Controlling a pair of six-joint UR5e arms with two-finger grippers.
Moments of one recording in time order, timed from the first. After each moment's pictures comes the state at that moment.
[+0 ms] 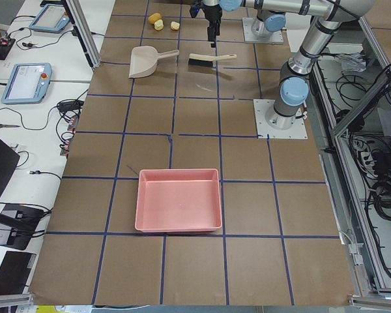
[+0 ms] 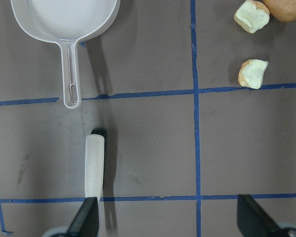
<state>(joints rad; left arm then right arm) -1.93 -1.45 -1.92 -1.45 1.53 -0.07 1.64 -1.56 1.48 -1.53 -1.49 0.11</state>
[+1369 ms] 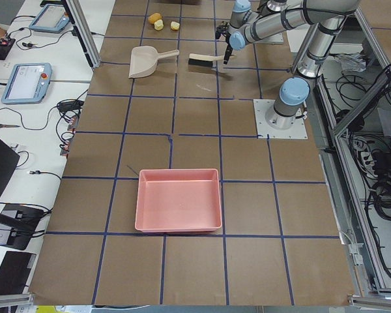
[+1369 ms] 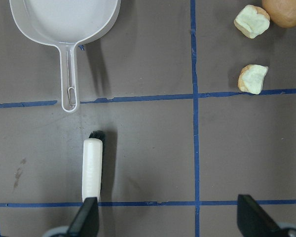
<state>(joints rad) -2.25 -1.64 -2.27 -0.71 1.60 -0.34 1.64 -1.56 1.50 -1.54 -1.49 0.11</state>
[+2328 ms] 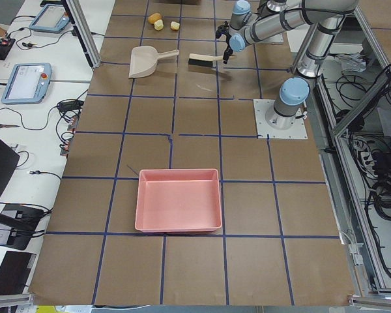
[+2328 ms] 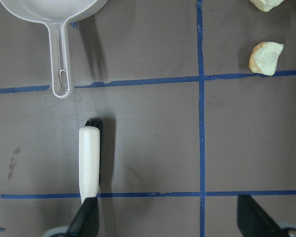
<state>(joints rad) -2.25 -1.67 -2.26 -0.69 1.57 -0.24 1.64 -1.55 1.57 -1.58 -1.48 0.11</state>
